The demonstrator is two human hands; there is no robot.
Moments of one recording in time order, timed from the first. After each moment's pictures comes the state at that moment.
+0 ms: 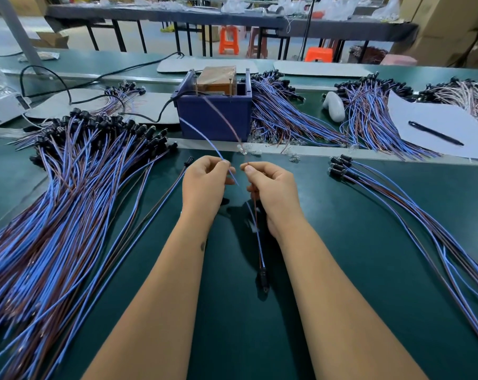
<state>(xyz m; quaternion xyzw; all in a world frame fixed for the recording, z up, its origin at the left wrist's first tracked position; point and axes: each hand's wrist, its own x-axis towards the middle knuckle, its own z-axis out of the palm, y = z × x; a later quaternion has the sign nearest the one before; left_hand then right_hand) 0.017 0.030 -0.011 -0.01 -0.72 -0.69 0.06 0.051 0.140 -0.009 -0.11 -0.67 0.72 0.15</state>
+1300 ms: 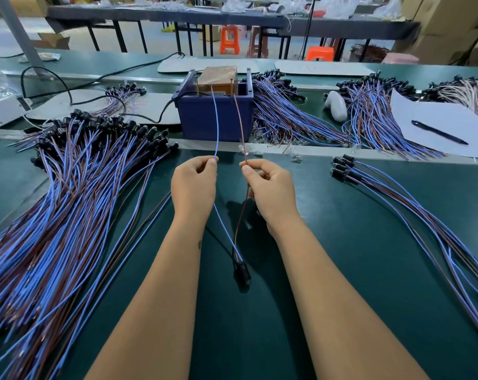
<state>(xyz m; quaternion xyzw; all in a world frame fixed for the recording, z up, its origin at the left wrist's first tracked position) 0.009 0.018 -0.013 0.01 -0.77 -0.63 0.12 0.045 0.137 -0.011 -0.09 -0.74 0.64 0.19</state>
